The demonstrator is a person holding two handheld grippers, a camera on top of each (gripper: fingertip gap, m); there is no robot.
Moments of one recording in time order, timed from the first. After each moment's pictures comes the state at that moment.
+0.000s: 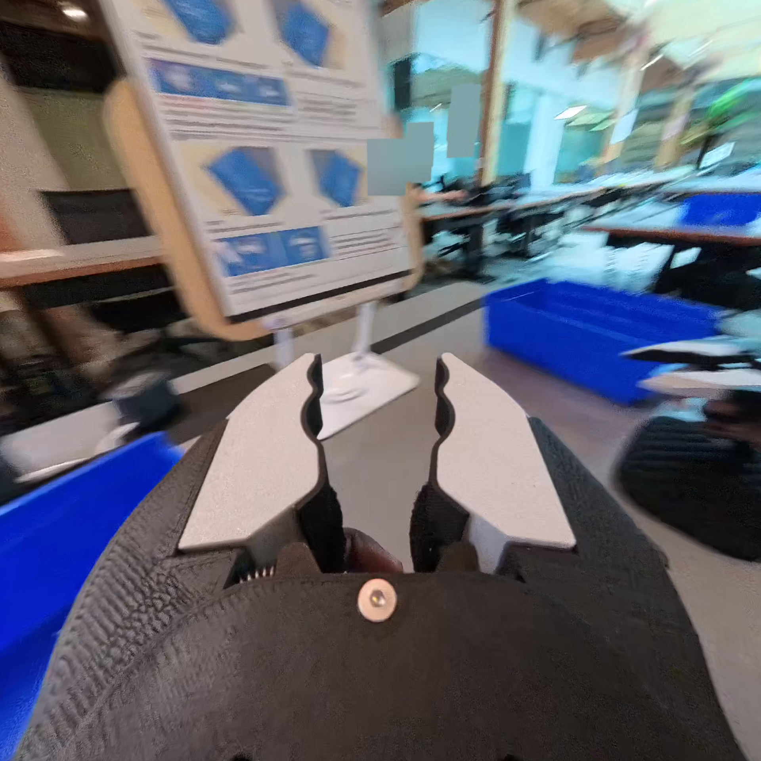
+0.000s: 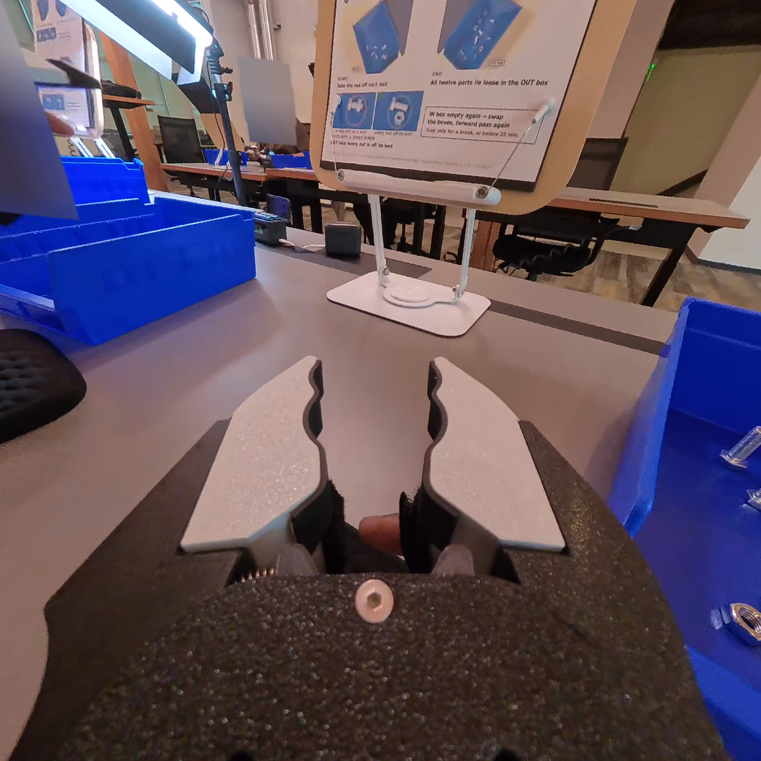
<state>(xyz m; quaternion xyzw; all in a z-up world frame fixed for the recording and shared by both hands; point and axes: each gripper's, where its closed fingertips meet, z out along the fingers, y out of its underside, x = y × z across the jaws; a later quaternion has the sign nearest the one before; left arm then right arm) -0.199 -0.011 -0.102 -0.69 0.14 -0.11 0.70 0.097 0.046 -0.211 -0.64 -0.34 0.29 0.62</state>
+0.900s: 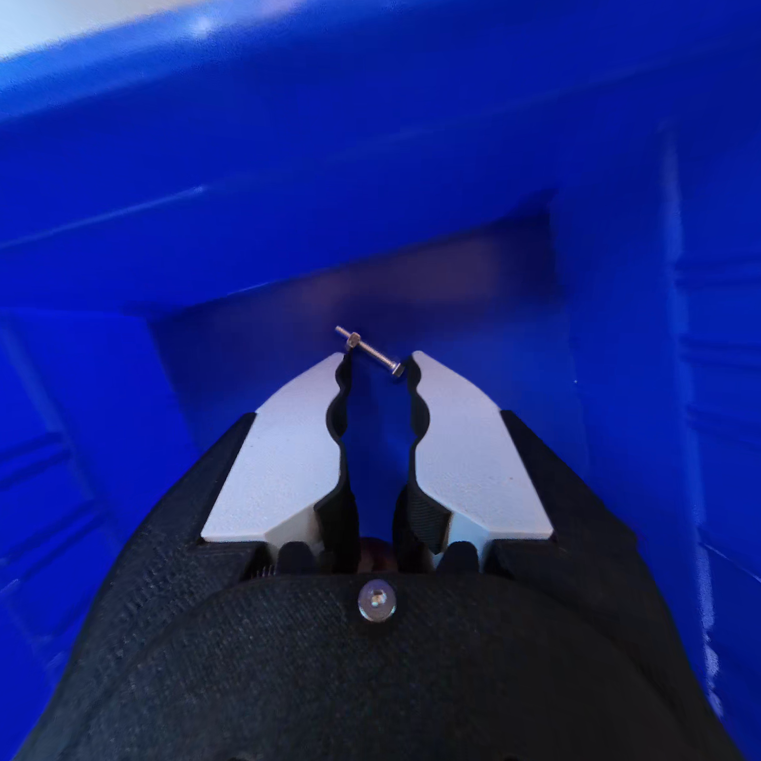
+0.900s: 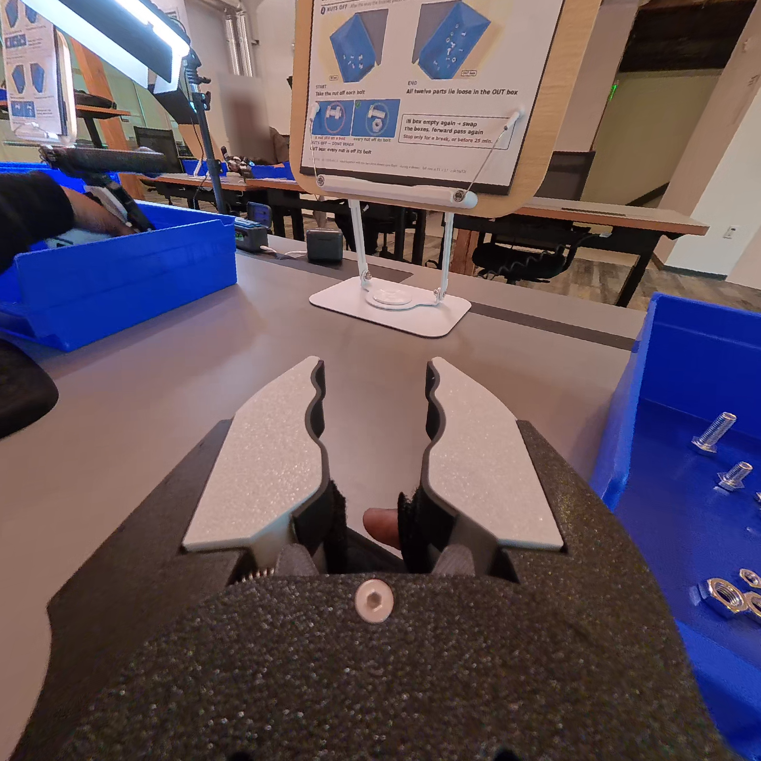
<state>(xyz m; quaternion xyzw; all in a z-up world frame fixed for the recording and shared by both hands) -0.421 0.047 -0.321 -0.97 -0.14 0.01 0.19 0.105 0.051 -0.212 -0.64 -0.32 0.28 0.64</state>
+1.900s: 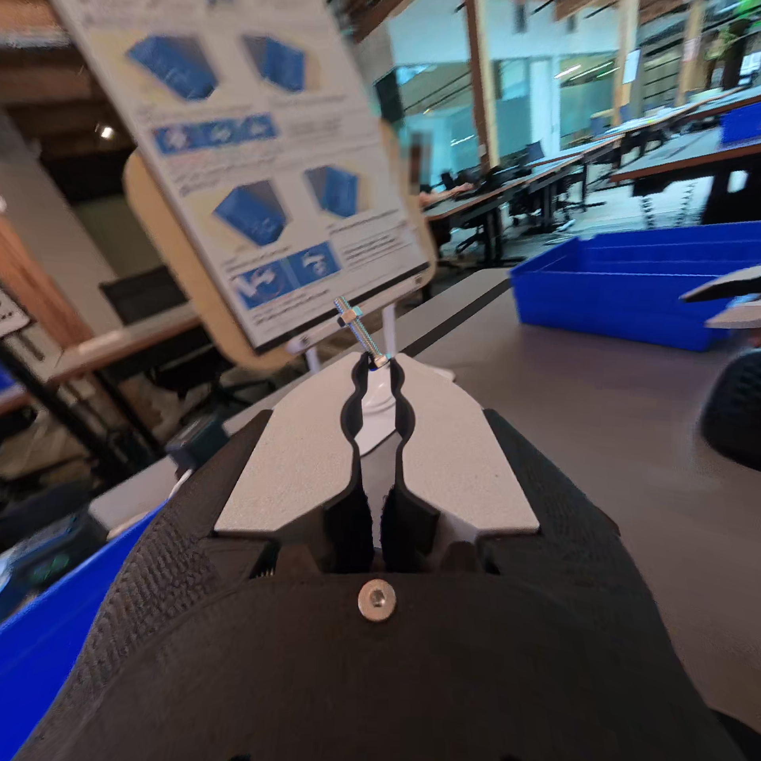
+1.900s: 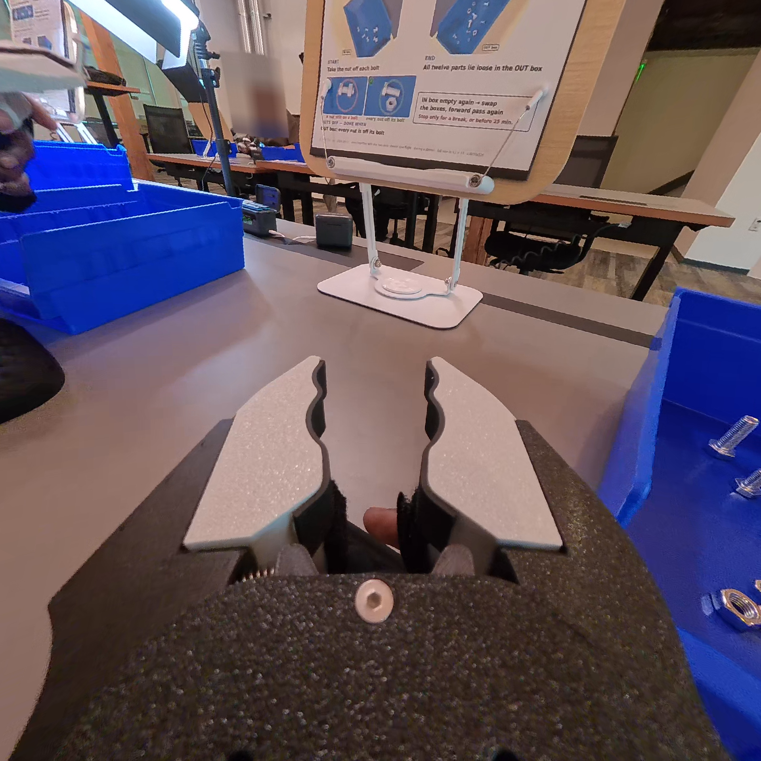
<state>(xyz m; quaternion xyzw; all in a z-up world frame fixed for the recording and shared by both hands) -0.202 -0.003 -0.112 -0.65 0.22 -0.03 0.73 0.099 0.050 -0.218 -0.64 -0.34 0.28 0.63</state>
